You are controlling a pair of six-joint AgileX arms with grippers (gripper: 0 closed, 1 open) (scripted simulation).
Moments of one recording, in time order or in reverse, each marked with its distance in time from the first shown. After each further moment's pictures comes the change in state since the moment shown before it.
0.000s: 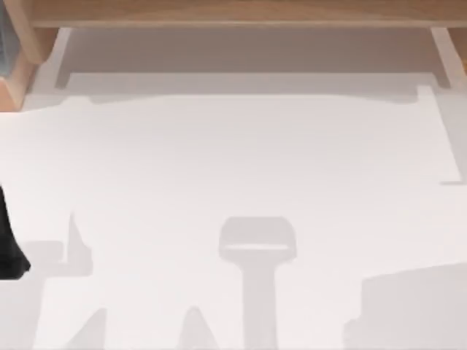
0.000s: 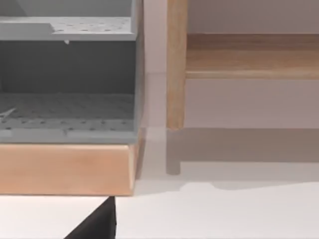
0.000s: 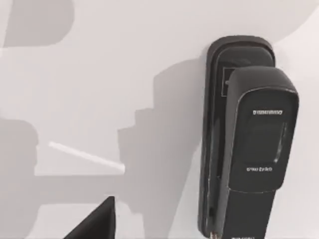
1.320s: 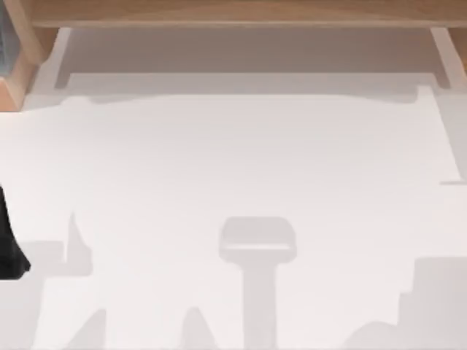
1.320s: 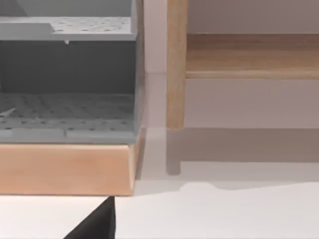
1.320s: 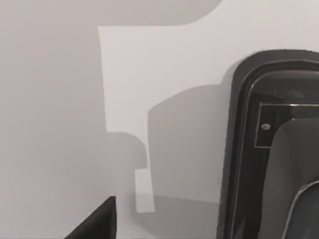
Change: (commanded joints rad) left arm 0.000 0.000 0.000 0.000 0.000 0.000; right arm -0.014 0.197 -0.069 0.180 -0.006 -0.020
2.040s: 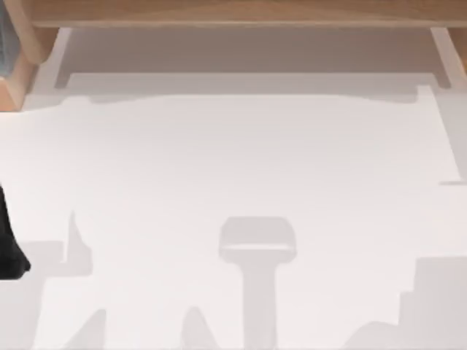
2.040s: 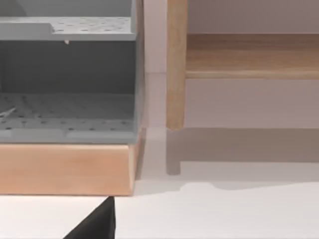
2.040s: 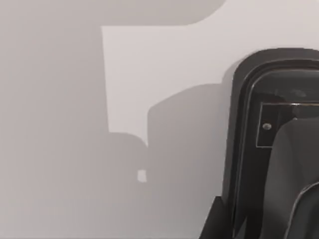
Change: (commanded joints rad) left arm 0.000 0.000 0.000 0.000 0.000 0.000; right arm 0.000 0.000 0.000 0.000 0.000 0.000
